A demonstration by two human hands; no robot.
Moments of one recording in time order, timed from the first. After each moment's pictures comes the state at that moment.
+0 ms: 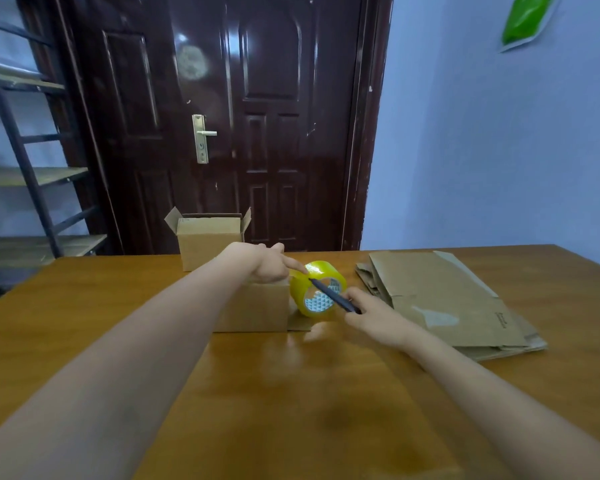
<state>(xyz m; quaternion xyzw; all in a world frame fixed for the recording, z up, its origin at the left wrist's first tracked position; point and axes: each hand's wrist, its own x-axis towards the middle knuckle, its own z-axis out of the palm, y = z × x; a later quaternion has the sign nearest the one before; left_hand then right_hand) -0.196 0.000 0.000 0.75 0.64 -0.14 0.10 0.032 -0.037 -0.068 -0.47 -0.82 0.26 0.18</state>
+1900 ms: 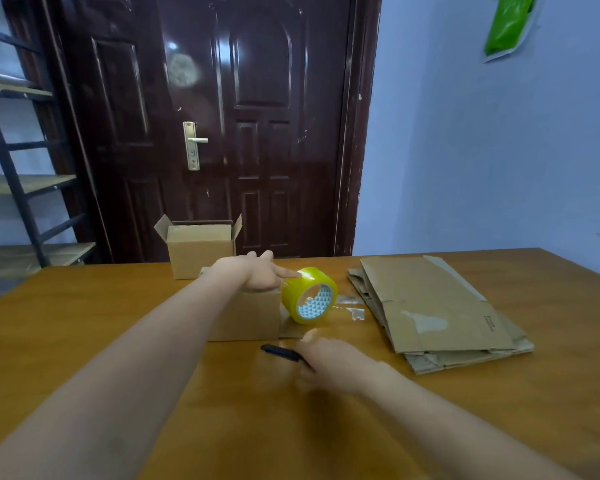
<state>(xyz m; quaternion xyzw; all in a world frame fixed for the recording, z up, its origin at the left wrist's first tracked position) -0.198 -0.002 -0.011 0.74 0.66 -0.07 0.11 -0.012 -0.073 -0.091 -0.41 -0.91 0.07 -0.02</state>
